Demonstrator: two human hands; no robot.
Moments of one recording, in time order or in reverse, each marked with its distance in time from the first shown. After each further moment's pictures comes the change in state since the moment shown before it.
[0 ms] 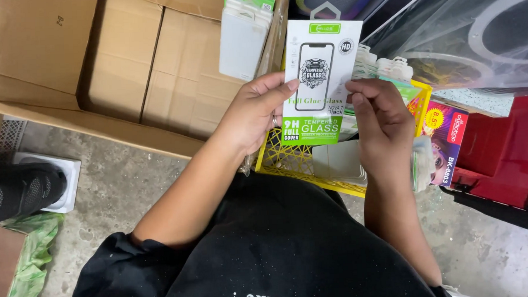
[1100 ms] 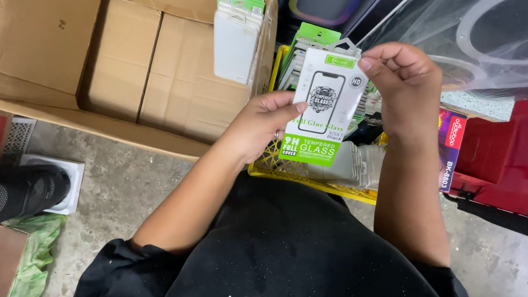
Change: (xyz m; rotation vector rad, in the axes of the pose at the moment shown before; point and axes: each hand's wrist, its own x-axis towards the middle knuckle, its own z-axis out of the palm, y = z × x) left_hand -0.002 -0.033 0.013 0.216 -0.079 -0.029; right_hand 0.056 0.017 -0.050 0.133 0.005 0.079
